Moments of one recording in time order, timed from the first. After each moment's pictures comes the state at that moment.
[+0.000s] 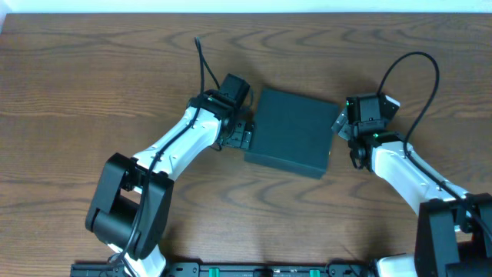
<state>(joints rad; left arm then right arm) -0.48 1.84 1.24 -0.76 -0.04 -0.25 0.17 1.60 0.81 -0.24 0.37 0.66</state>
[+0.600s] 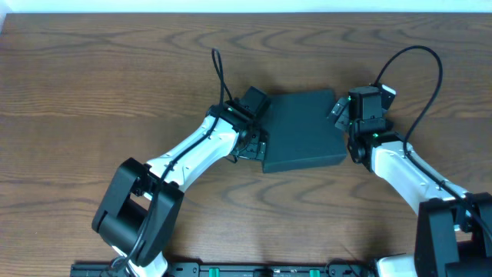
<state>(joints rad) -0.61 1.83 1.24 -0.82 -0.07 -0.43 0.17 1.60 0.81 -0.09 0.31 0.60</state>
